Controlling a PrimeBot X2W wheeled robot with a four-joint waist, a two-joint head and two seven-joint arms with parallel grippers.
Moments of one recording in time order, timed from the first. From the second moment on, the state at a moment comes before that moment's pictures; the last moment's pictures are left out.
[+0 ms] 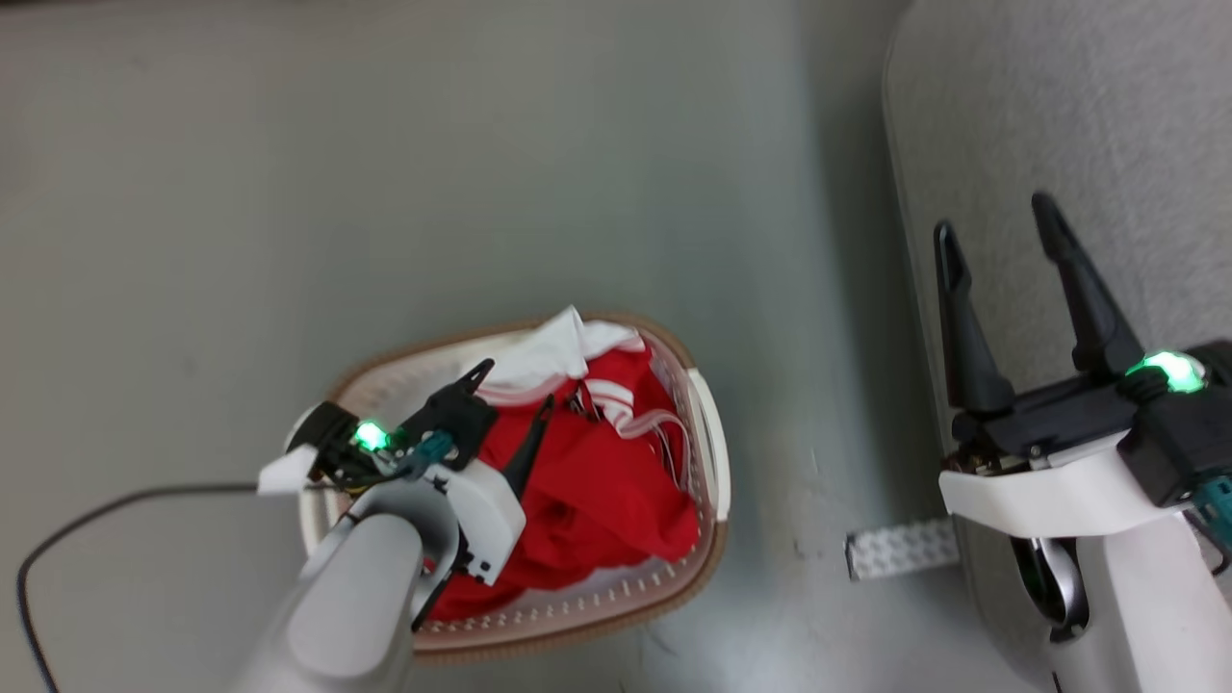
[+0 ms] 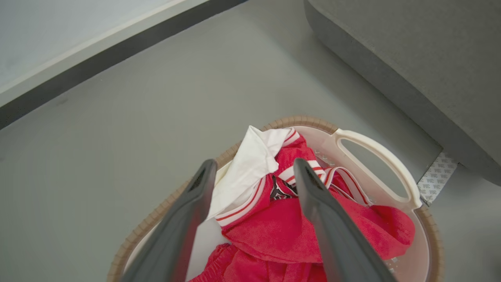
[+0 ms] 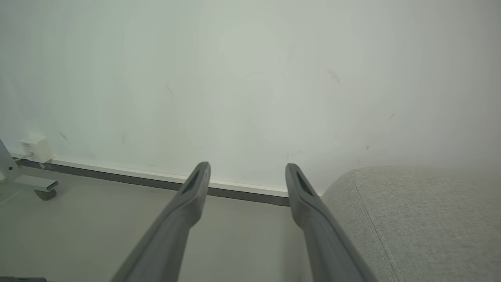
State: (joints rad) left arm -0.63 0.12 -0.38 0.72 0.07 -0.12 -0.19; right arm -0.43 -0.05 0.14 0.05 0.12 0.13 -0.26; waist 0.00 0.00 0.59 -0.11
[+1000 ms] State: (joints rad) left arm -0.86 0.06 -0.58 1.14 -0.15 -0.13 -0.23; right arm -0.46 -0.05 0.16 -0.05 0.15 0.13 -0.26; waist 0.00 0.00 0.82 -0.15
